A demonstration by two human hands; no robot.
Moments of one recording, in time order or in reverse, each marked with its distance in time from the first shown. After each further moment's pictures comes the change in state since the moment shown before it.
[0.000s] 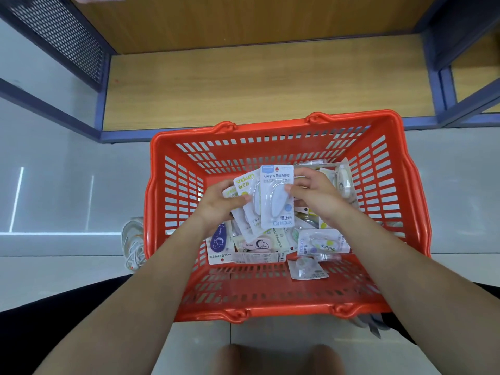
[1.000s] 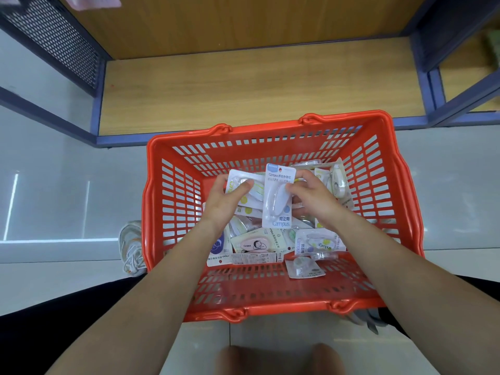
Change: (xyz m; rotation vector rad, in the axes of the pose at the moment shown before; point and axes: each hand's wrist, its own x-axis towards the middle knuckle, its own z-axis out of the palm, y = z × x) left_hand -0.006 0.007 0.024 -0.022 0.186 0.058; right_hand -0.007 0.001 0.002 0.061 0.030 0.099
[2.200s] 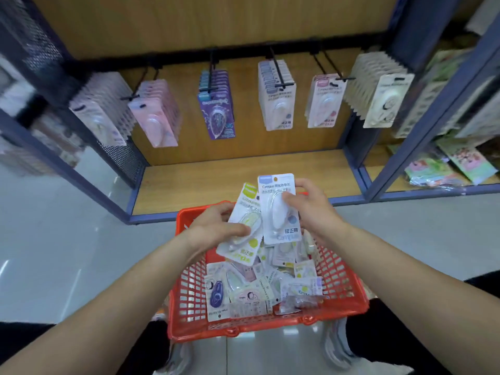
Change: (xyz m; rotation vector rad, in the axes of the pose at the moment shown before) left_hand -0.160 0.152 -0.028 0.276 -0.248 0.259; right_hand -0.170 -0.141 -0.008 0.140 0.175 -0.430
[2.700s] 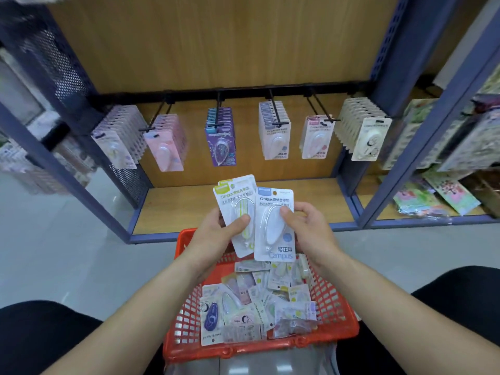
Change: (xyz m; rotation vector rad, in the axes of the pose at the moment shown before) left_hand -0.037 0.039 0.019 -0.334 0.149 0.241; right_hand -0.051 -0.042 0.007 0.046 0.049 -0.080
